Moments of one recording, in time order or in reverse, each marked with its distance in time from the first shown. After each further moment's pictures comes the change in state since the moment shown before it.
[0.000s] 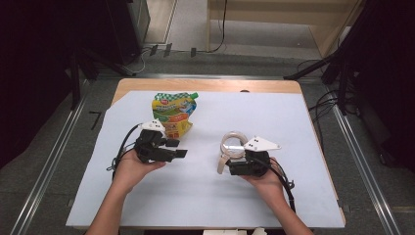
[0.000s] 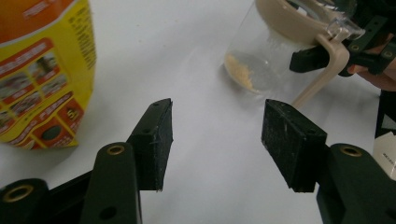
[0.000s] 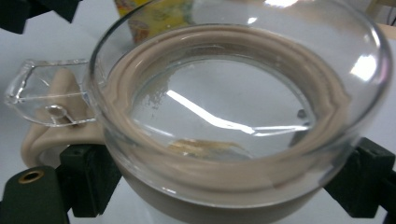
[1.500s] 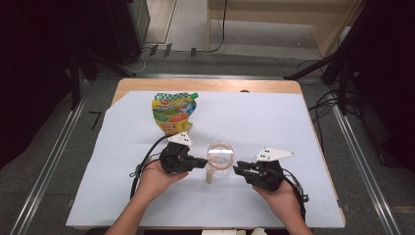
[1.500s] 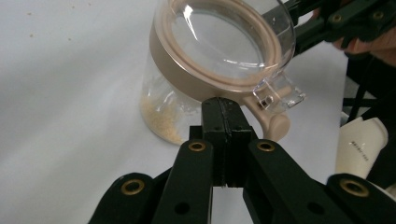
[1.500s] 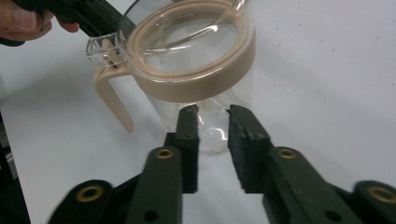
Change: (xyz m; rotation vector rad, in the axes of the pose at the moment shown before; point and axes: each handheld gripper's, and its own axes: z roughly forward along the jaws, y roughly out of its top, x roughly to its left) left arm -0.047 0.003 0.047 0.069 -0.099 0.052; right arm 0.002 -0.010 -0.047 0.115 0.143 0.071
